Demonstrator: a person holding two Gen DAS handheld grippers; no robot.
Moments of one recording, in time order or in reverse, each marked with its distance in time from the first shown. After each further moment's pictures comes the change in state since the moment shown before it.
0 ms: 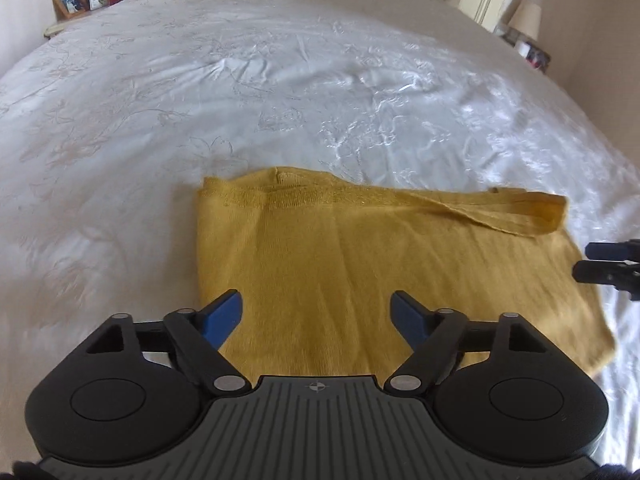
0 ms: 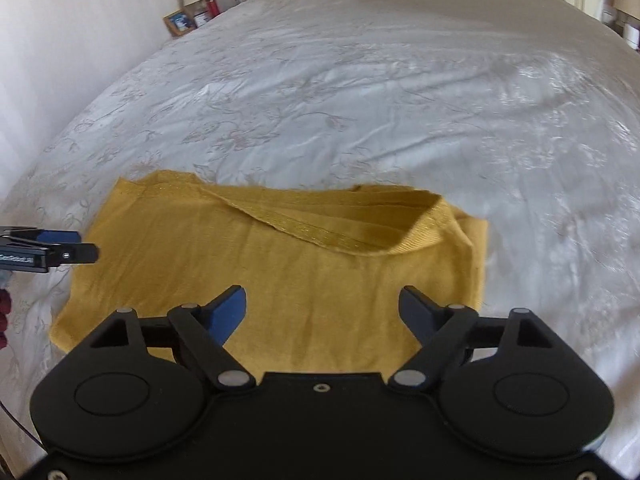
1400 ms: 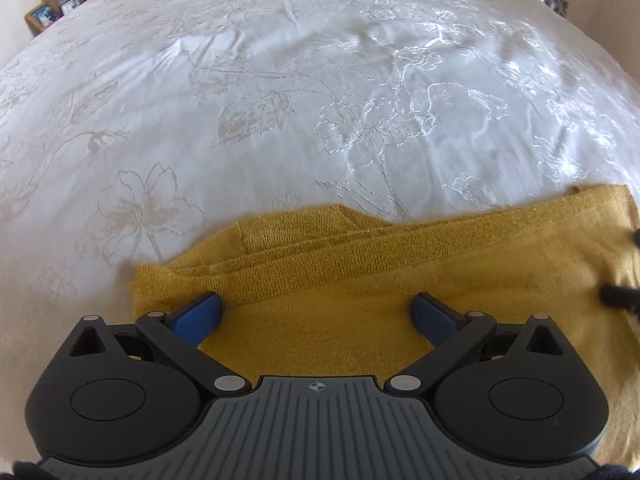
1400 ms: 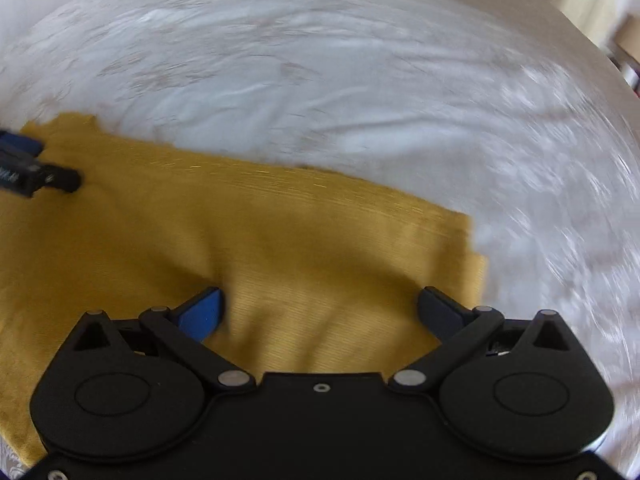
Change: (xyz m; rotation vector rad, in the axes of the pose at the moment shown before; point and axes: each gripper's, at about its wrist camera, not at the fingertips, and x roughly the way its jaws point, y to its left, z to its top) left arm 0.096 -0.012 0.044 0.110 0.104 0.064; right arm 0.080 -0.021 0.011 -0.102 0.119 -0.253
